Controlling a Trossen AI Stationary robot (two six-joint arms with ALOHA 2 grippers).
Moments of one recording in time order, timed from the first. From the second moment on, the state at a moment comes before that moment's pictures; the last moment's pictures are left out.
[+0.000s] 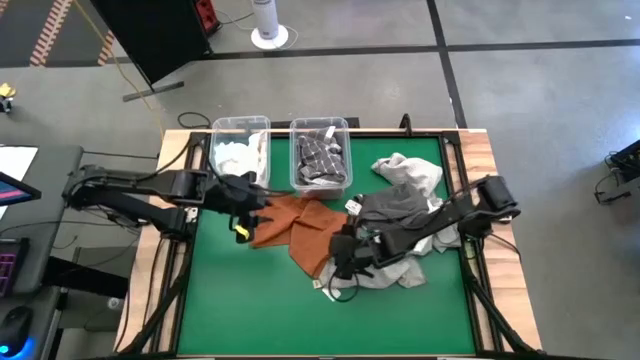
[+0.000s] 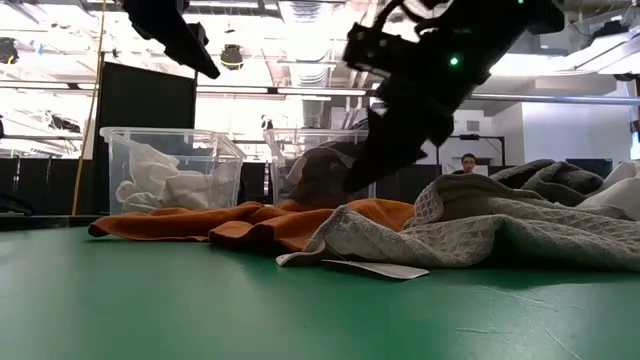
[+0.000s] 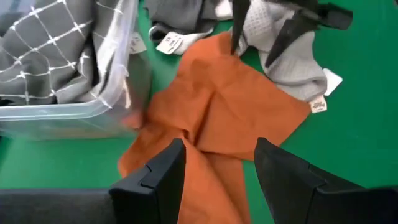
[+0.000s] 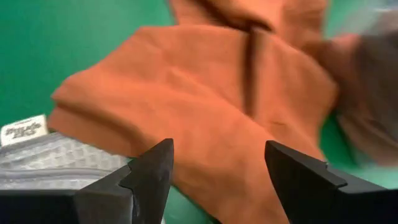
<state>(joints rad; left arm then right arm) -0.06 1.05 0.97 -0.64 -0.14 -0.01 0.34 1.83 1.11 -0.22 0.55 0.28</state>
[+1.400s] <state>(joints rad) -0.25 1.05 0.96 -0.80 -0.33 -0.14 0.25 1.83 1.27 -0.31 0.37 0.08</state>
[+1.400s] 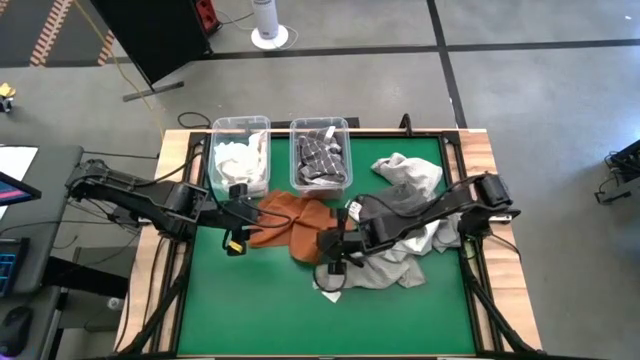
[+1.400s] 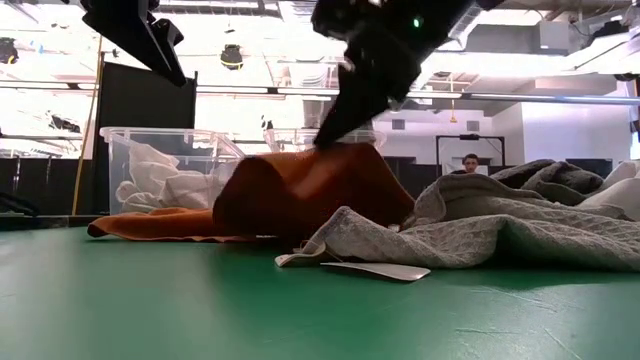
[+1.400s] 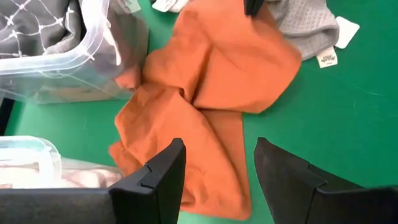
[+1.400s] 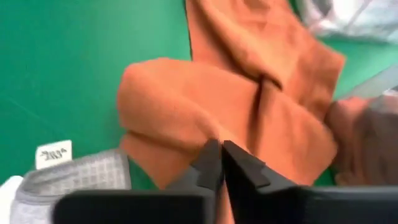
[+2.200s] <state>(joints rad) -0.25 1.05 0.96 -0.80 -0.33 -0.14 0.13 1.87 1.27 -0.33 0.27 0.05</state>
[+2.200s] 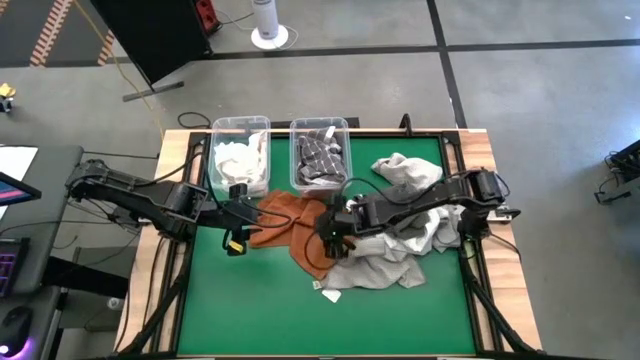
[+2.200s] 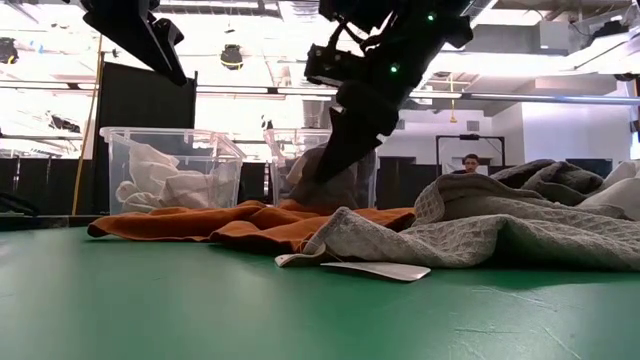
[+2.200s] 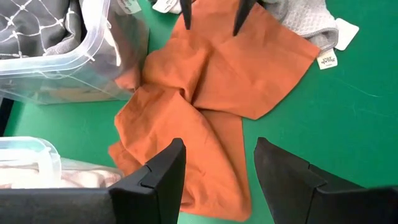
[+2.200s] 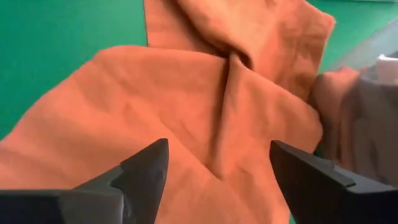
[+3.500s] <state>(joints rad) -0.25 1.04 0.97 -0.79 -0.35 -0.13 0.09 1.75 1.34 -0.49 0.39 -0.09</state>
